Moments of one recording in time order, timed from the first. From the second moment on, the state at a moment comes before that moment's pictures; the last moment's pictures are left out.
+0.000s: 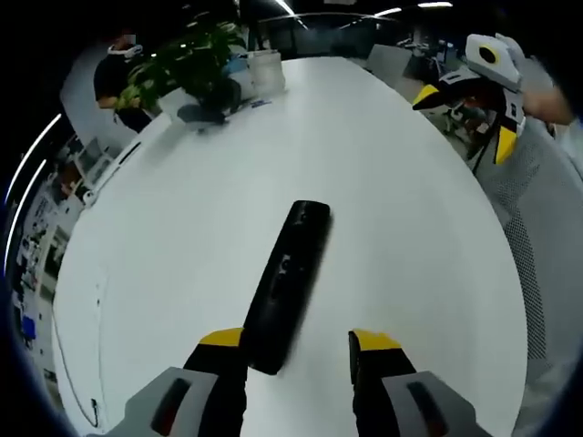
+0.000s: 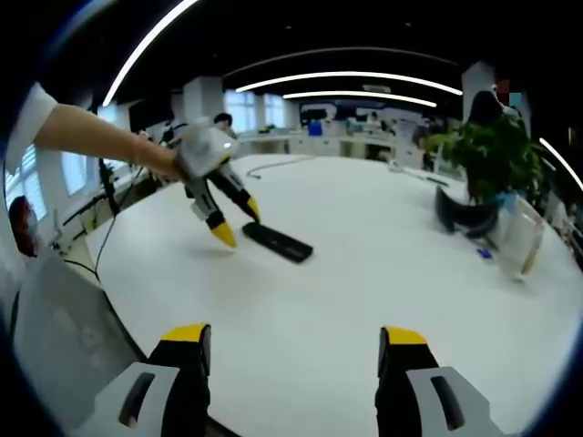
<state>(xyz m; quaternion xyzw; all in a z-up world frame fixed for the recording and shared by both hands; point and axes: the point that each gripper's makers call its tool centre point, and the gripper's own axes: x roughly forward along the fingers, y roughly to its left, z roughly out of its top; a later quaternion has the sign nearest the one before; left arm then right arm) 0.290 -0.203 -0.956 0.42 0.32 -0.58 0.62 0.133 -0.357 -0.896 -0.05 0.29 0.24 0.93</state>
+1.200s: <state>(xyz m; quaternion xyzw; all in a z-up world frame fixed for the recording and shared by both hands) 0.313 -0.181 -0.972 0.55 0.40 -0.56 0.48 0.122 -0.347 -0.917 -0.07 0.33 0.27 0.90</state>
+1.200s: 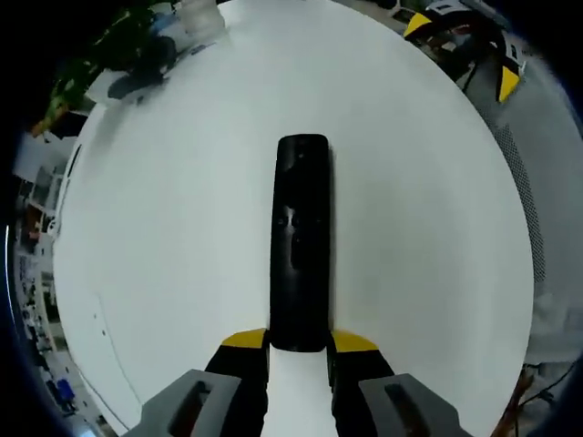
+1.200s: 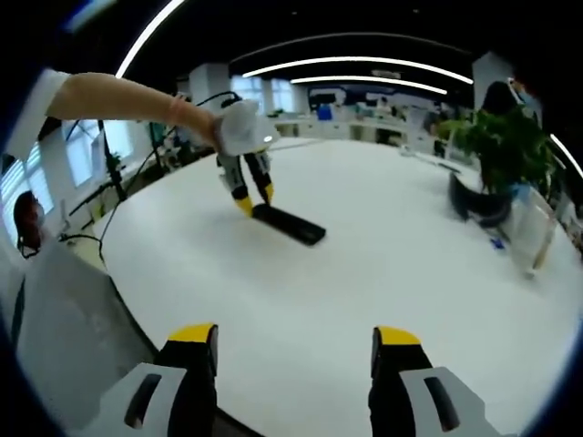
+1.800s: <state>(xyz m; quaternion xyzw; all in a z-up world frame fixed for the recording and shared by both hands) 0.287 -0.176 -0.971 0.52 0.46 -0.54 0.48 0.116 -0.341 -0.928 -0.06 0.37 0.29 0.88</state>
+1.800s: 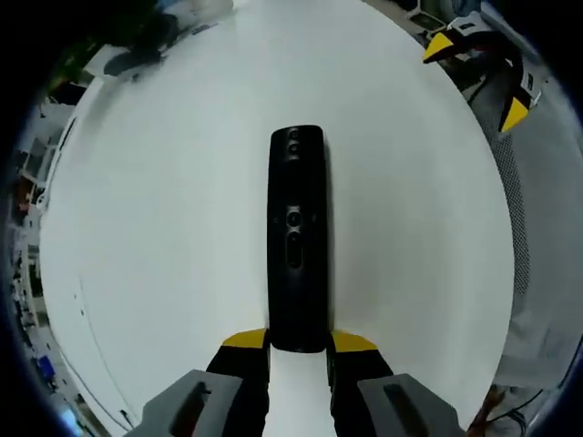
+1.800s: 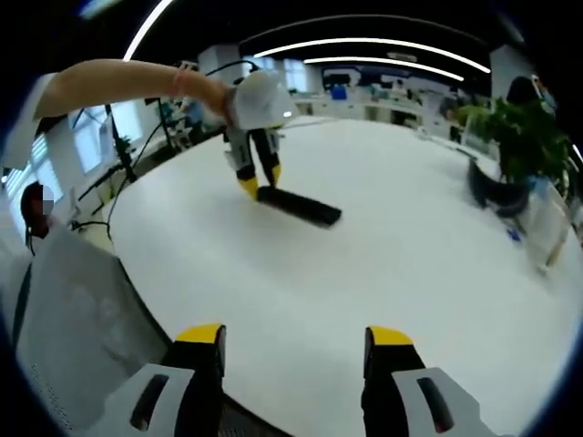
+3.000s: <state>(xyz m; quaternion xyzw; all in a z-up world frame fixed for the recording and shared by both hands) 0.188 -0.151 -0.968 0.45 0.44 -0.54 0.55 0.125 -0.353 -0.912 -0.05 0.33 0.26 0.91</state>
